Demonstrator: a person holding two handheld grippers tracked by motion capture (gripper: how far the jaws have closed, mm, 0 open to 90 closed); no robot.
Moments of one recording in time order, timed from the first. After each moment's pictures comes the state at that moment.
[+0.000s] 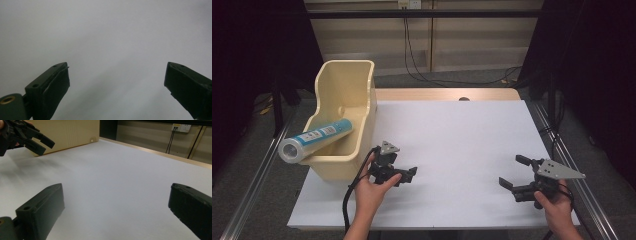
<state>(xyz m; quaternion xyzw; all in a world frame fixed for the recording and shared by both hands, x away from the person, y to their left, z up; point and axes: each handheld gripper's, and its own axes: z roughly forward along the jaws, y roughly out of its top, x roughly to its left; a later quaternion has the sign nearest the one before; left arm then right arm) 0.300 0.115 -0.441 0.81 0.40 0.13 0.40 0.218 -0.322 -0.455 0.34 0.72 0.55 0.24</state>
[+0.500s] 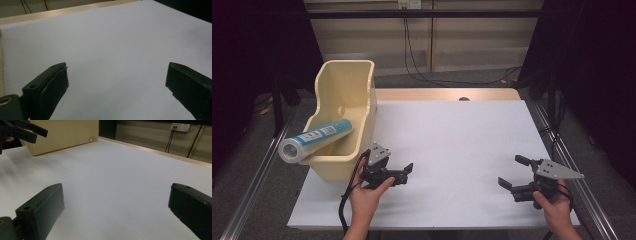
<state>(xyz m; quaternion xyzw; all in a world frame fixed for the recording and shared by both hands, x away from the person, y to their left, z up) 0.283 0.131 -0.433 0.77 0.38 0.19 0.48 0.218 -0.321 -0.458 0.35 0.72 0.55 0.24</state>
